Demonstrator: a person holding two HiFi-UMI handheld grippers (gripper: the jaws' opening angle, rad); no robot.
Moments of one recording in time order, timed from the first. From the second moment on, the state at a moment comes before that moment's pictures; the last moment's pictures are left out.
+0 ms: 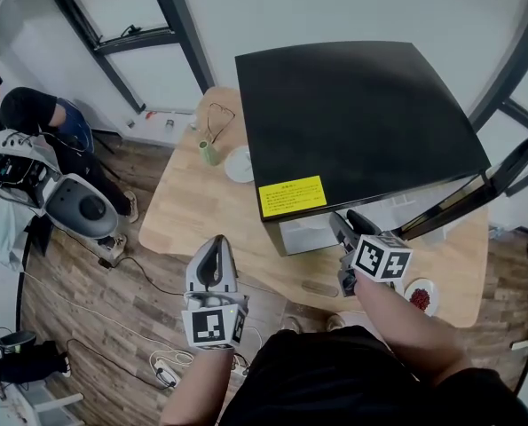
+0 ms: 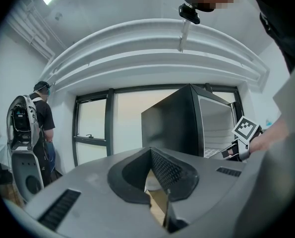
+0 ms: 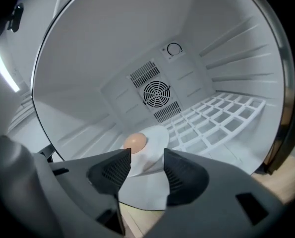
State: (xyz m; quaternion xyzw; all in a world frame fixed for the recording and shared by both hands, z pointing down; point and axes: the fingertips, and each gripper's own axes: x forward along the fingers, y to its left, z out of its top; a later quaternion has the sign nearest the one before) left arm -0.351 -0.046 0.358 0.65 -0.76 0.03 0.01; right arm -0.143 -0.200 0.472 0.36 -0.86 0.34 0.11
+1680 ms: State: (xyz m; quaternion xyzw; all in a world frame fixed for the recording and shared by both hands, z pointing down) left arm -0.118 -0.088 0.385 0.81 -0.59 0.05 -0.02; right arm 0.141 -0.108 0.498 0.52 -0.78 0.36 -0.02
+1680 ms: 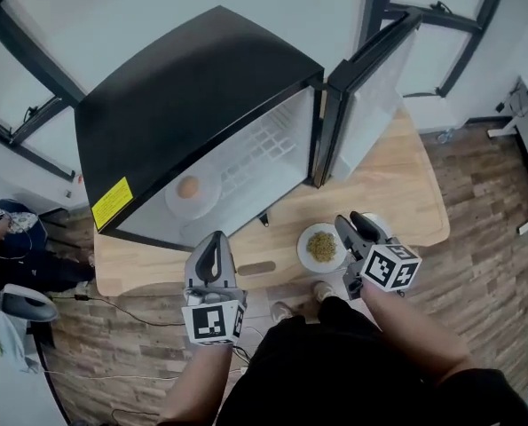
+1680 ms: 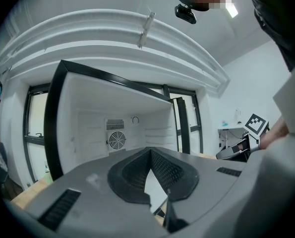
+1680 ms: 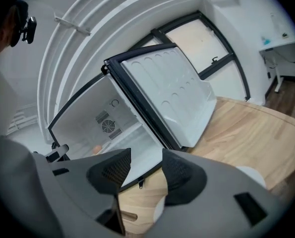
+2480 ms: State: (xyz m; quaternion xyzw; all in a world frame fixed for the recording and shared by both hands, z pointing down) left arm -0.049 -0.090 0.440 0.86 -0.50 0.09 0.00; right arm 0.185 0.000 0.623 0.57 -0.67 0.48 -0.02
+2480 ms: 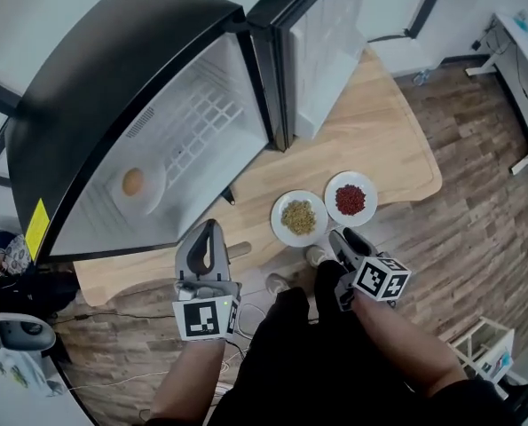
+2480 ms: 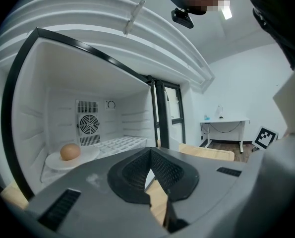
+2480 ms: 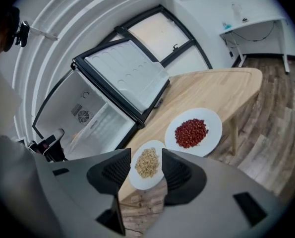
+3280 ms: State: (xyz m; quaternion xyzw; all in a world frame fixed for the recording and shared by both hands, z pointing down) left arm -0.055 -0.081 0.488 0.85 -0.51 0.14 0.03; right arm 0.162 -0.014 0.719 0.52 -0.62 0.58 -0.07
